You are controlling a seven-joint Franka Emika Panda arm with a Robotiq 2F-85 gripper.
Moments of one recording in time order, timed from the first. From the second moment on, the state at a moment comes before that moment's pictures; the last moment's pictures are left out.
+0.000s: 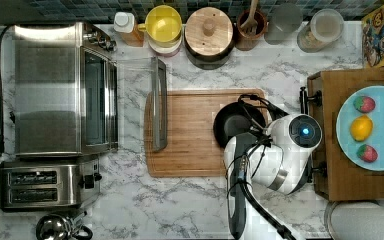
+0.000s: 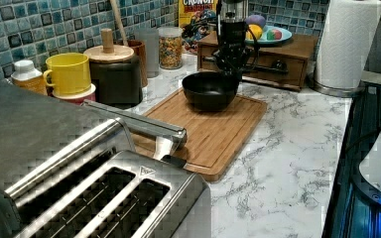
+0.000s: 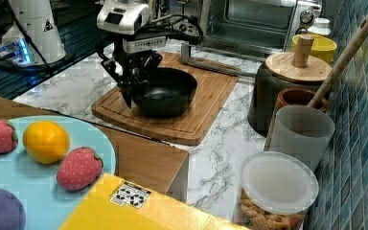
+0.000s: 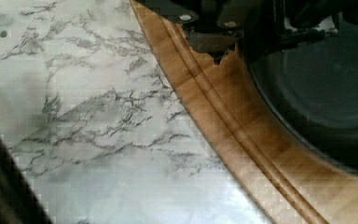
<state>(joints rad) -0.23 0.19 -0.14 -2.32 0.05 0.84 -0.59</state>
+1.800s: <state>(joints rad) -0.17 0.12 -0.01 -2.06 0.07 0.53 -0.46</state>
